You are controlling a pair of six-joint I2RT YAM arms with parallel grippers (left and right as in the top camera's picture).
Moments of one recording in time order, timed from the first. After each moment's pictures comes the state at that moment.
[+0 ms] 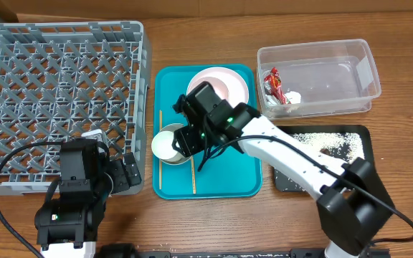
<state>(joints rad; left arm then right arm) 0.04 0.81 0.86 -1.03 -0.06 -0.23 0.78 1.88 1.43 -0.63 -0.38 0.36</state>
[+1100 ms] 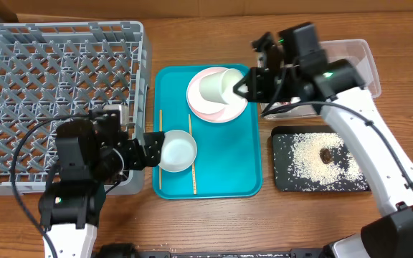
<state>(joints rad) 0.04 0.90 0.86 -0.70 0.46 -0.17 0.33 1.67 1.59 -0.88 -0.63 0.37</state>
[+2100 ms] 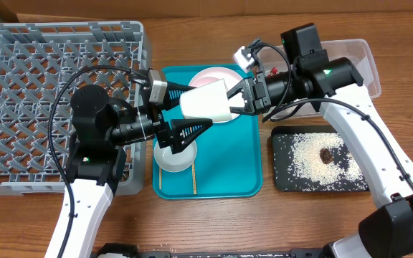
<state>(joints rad) -0.11 1.15 0.87 0.16 1.17 -0.32 0.33 1.69 1.57 -0.90 -1.38 0.25</state>
